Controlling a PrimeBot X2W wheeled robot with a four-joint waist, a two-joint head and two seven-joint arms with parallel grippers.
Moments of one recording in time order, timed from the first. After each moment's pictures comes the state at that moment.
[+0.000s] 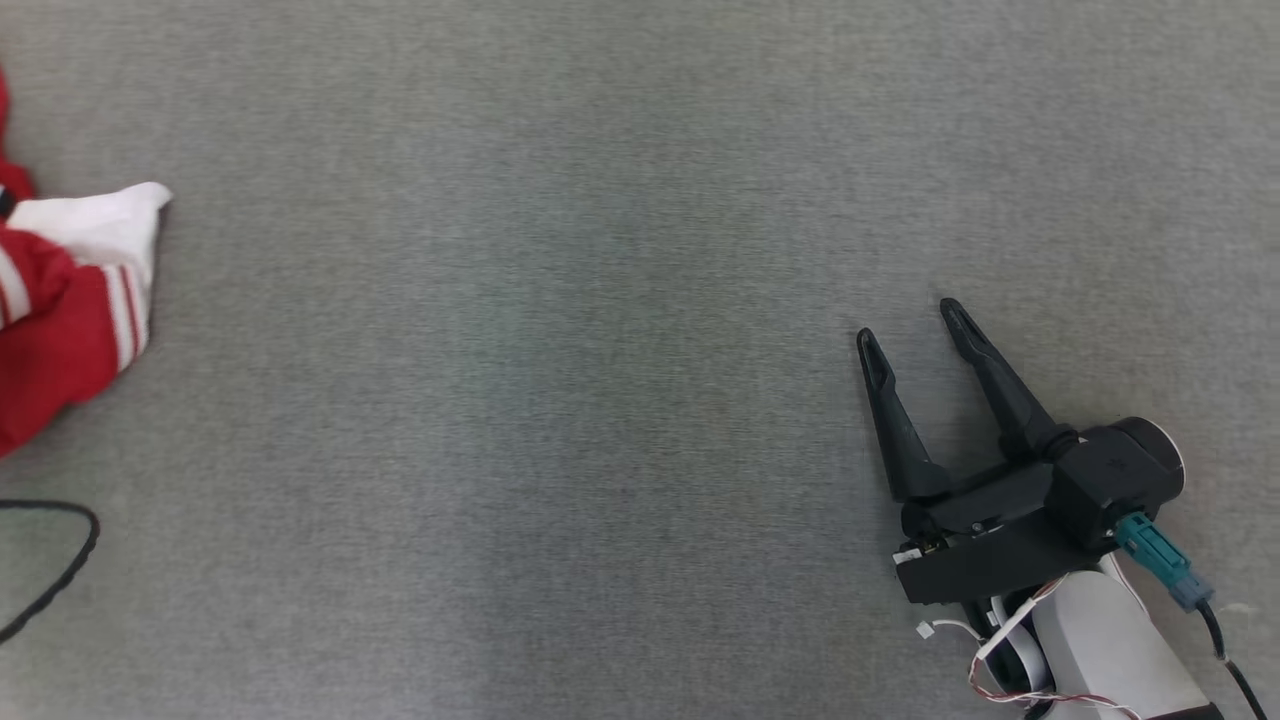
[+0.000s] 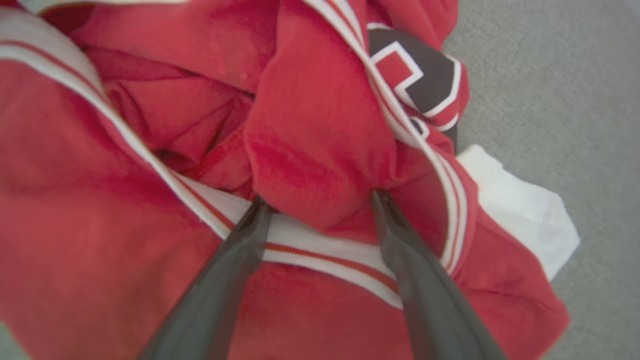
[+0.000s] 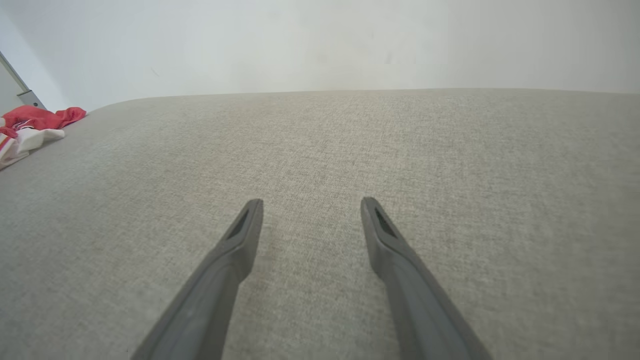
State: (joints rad) left arm -0.74 0.40 0.29 0.36 -0.56 0.14 0.91; right arm -0.33 -0.18 0.25 0.15 0.19 0.13 -0.25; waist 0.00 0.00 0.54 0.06
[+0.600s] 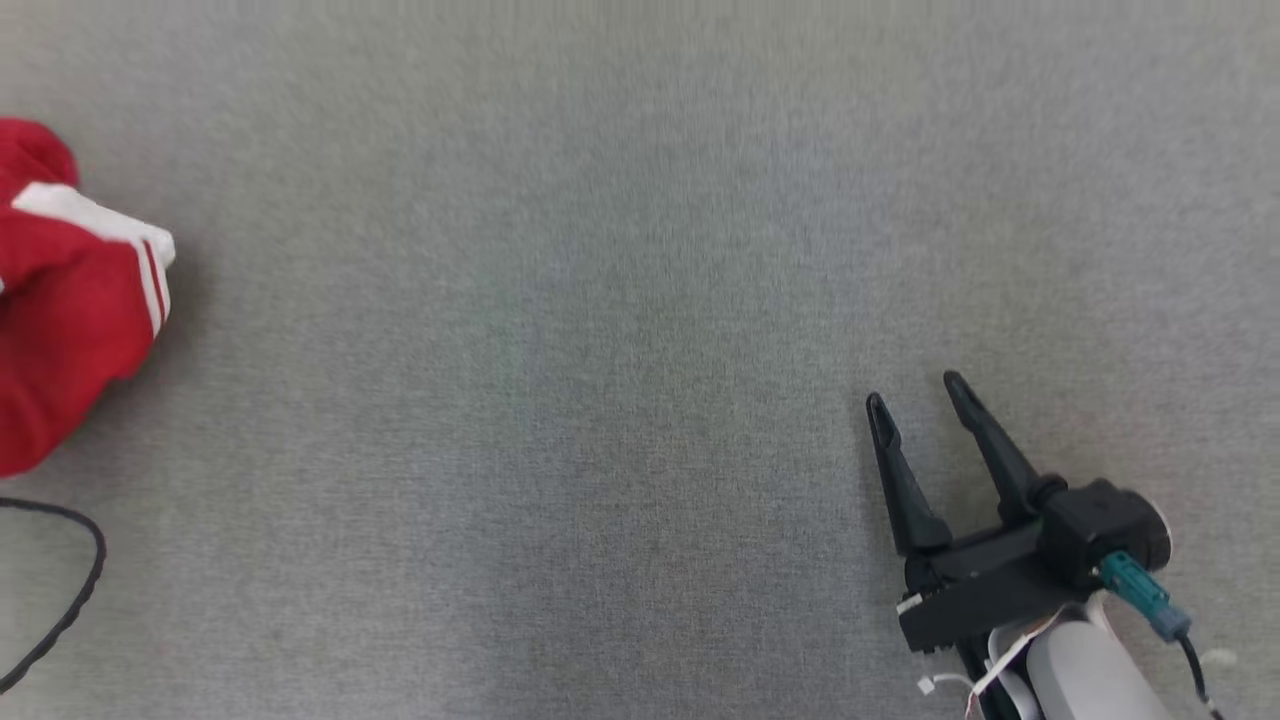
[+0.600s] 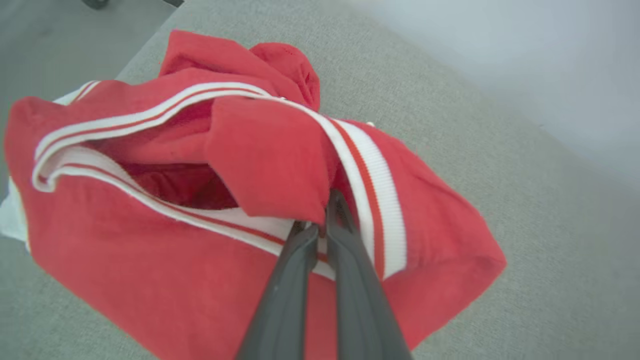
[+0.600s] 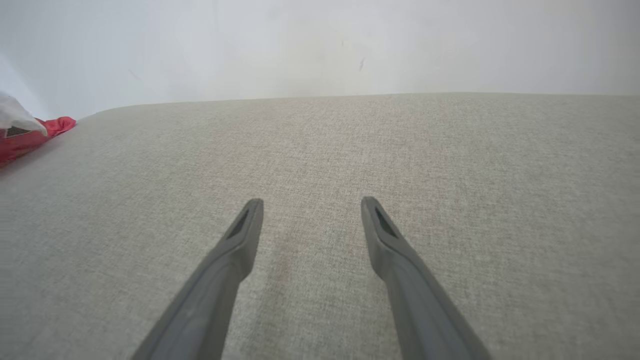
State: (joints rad) left arm -0.67 0.40 0.28 0.16 -0.59 0.11 0.94; right arm -0.27 -0.16 0.23 0.23 0.21 0.13 -0.26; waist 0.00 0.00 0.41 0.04
